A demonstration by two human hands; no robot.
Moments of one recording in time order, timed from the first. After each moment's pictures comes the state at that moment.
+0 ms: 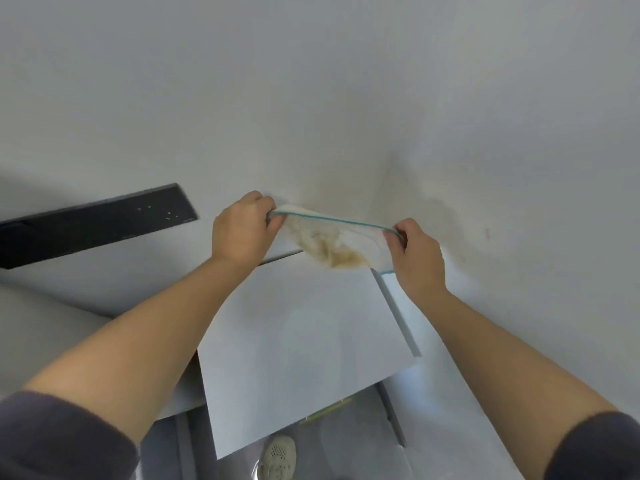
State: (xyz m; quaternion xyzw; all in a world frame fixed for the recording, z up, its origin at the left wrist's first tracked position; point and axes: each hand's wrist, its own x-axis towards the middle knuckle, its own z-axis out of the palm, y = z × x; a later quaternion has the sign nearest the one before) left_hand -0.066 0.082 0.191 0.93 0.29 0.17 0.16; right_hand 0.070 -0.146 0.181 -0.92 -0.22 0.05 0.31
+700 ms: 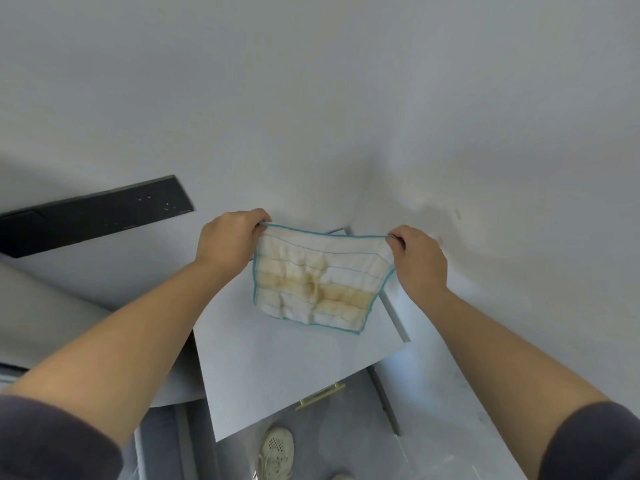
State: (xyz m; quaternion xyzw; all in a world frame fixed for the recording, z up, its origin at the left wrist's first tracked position) left_hand -0.103 0.067 0.199 0.95 0.25 0.09 0.16; right_hand 0.057 -0.183 0.190 -0.95 -0.23 0.03 0.22
